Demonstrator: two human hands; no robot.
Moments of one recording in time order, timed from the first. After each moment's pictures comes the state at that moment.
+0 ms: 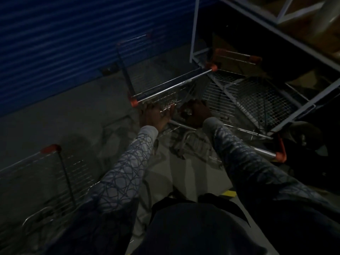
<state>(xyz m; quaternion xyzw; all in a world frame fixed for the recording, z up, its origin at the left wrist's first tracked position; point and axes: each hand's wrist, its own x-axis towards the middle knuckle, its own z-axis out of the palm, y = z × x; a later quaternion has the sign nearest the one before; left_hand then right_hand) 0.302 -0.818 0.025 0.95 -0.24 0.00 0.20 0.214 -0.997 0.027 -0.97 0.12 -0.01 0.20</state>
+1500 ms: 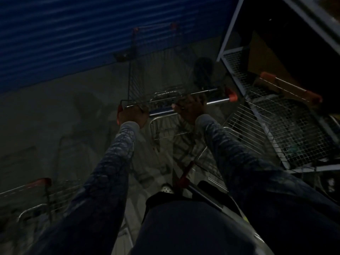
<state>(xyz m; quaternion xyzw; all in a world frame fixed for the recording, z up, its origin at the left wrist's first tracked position) 0.605 -0.825 -0.022 0.99 -0.10 -0.11 0.02 0.538 -1.060 -0.041 -0.98 0.09 0.03 0.16</state>
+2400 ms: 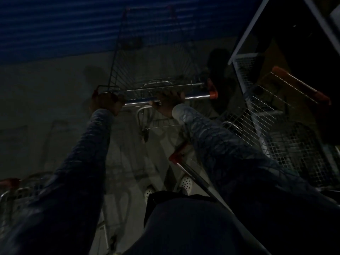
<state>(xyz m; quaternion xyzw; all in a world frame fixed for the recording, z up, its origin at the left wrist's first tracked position) 0.711 -0.833 -0.032 0.99 -0.05 -0.08 -0.07 0.658 -1.075 -0.010 -0.97 -0.02 0.20 0.10</state>
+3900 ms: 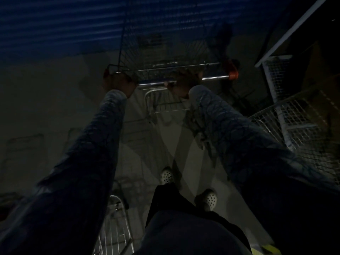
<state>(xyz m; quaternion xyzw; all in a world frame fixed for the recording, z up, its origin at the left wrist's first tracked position) 1.001 -0.728 -0.041 0.99 -0.09 -0.05 -0.03 0.957 -0.969 -0.020 -0.97 0.02 0.20 0.09</state>
